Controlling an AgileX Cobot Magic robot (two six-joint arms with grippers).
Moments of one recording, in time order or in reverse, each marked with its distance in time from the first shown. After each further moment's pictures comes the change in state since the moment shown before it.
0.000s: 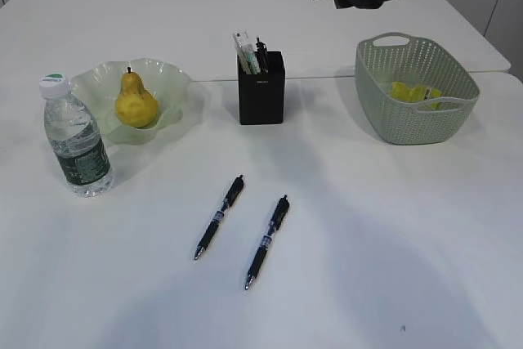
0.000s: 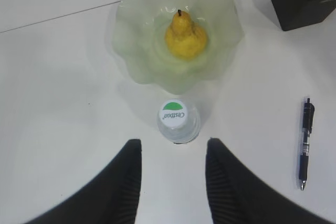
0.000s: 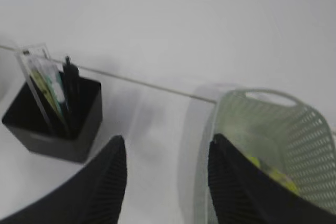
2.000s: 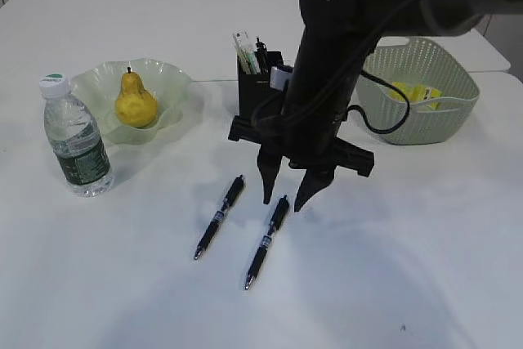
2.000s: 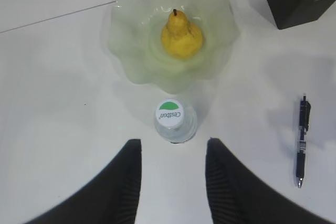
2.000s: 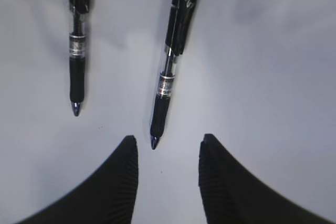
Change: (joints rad) left arm 0.000 0.000 0.000 -0.015 0.000 0.010; right arm 0.168 0.074 0.184 0.670 0.472 0.356
